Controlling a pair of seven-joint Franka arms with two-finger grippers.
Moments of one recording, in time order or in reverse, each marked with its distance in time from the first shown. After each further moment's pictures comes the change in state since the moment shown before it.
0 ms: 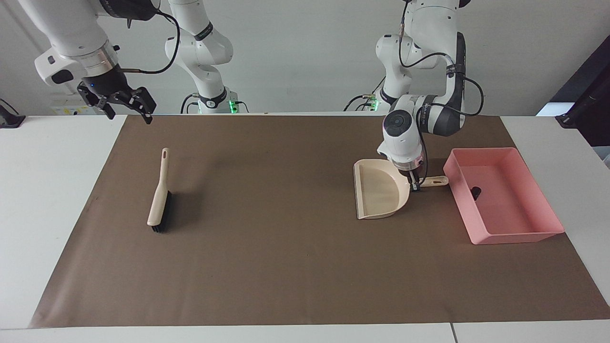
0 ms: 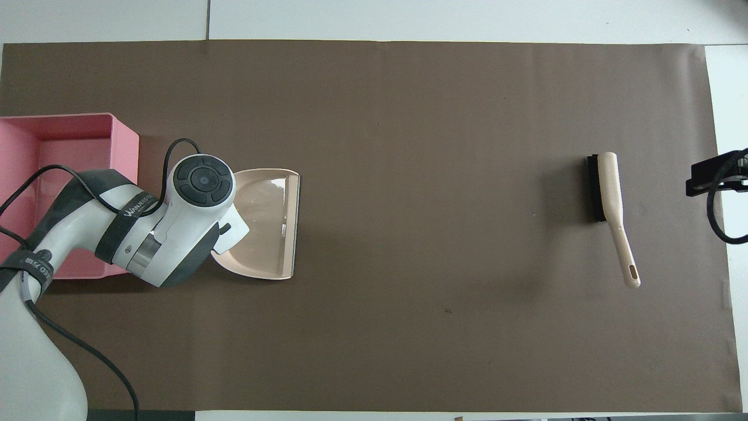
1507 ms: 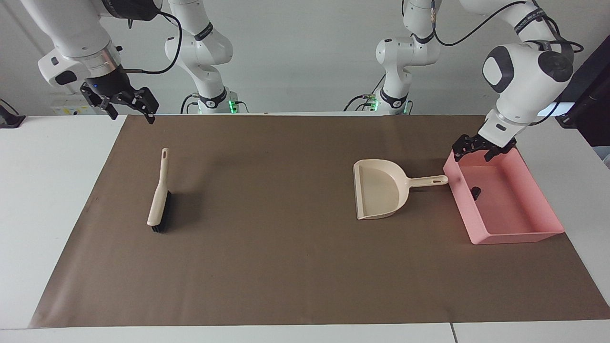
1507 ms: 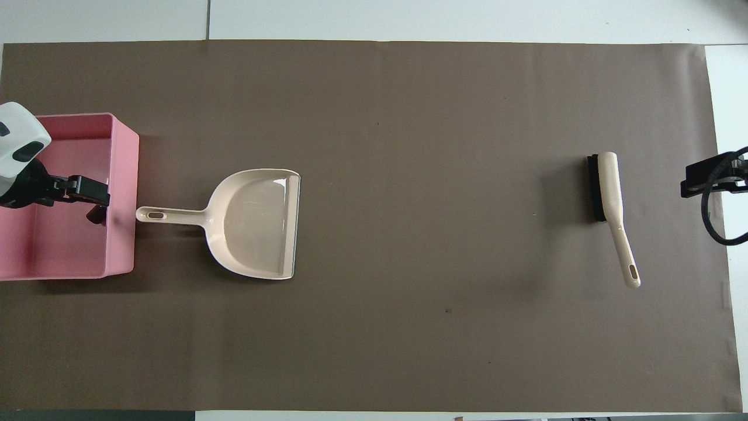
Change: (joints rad) left arm 0.353 -0.168 0.034 0.249 -0.445 -0.269 -0.978; right arm 0.005 0.000 0.004 -0.003 0.007 -0.004 0.003
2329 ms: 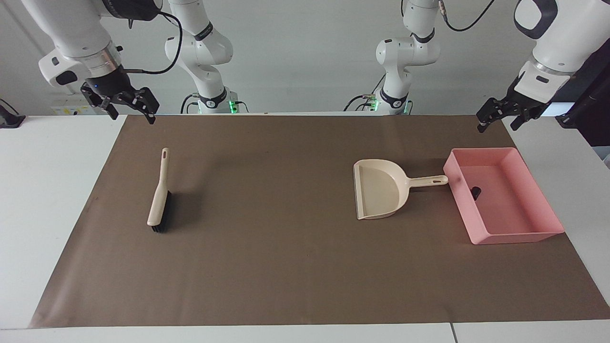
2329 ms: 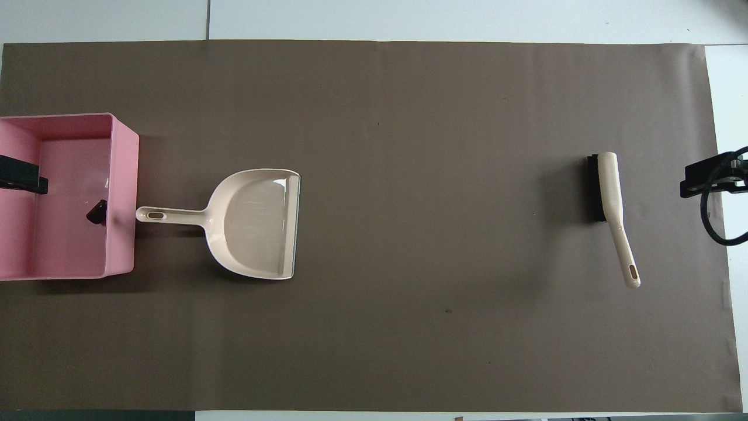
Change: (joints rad) left arm 0.018 -0.034 -0.031 0.254 -0.005 -0.258 -0.061; right arm 0.000 0.000 0.001 0.000 0.001 0.000 0.002
